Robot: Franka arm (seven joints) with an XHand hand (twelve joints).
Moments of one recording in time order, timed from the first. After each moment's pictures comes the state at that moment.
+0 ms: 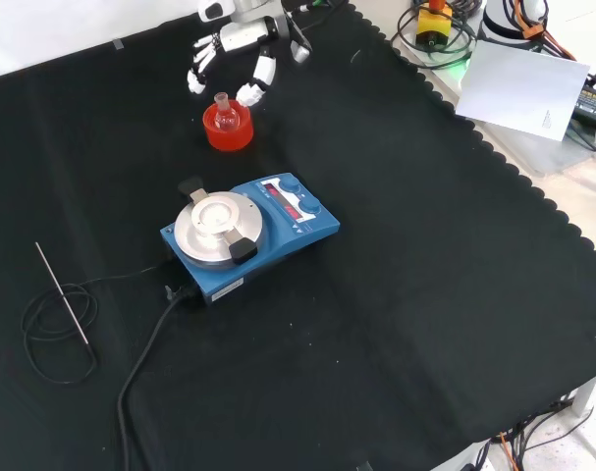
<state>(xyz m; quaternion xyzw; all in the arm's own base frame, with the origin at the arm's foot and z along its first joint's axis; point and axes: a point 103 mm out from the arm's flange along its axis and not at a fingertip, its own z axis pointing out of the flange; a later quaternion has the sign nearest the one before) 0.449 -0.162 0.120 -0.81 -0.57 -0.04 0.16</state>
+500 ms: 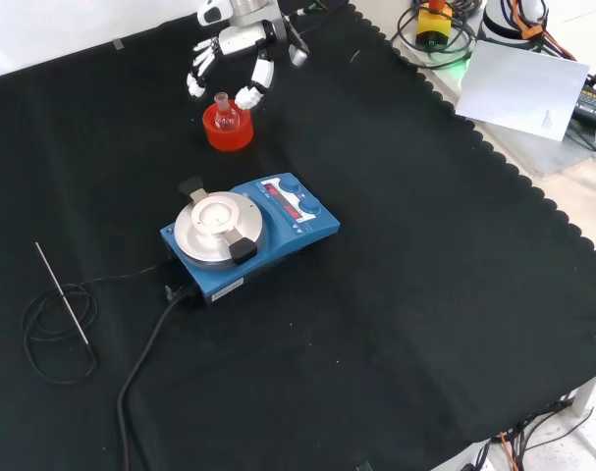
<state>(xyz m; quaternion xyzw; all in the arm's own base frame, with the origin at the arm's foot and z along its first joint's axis) 0.450 -0.169 0.107 -0.81 -0.56 -0.04 0.17</state>
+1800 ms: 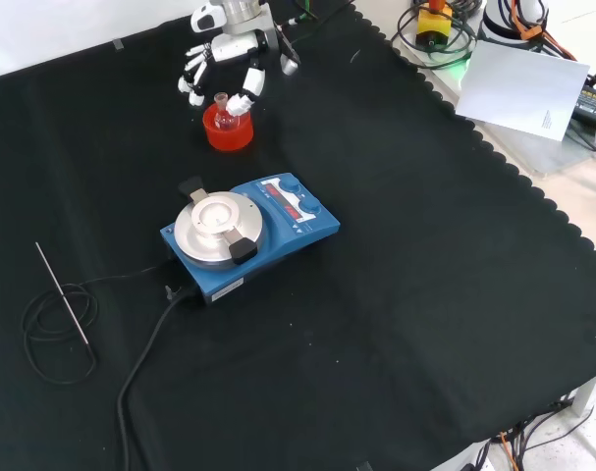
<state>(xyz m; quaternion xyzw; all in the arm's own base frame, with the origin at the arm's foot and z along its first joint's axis) 0.467 -0.178 0.092 -0.81 -0.56 -0.05 0.15</state>
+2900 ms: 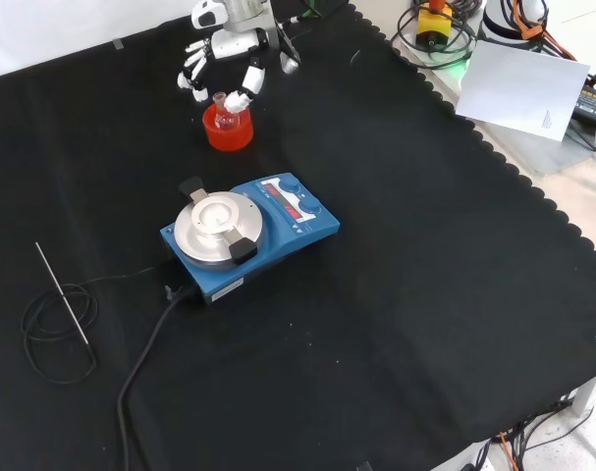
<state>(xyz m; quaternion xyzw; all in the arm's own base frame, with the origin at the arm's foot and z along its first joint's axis) 0.465 -0.179 0.098 -0.82 -0.56 -0.04 0.12</state>
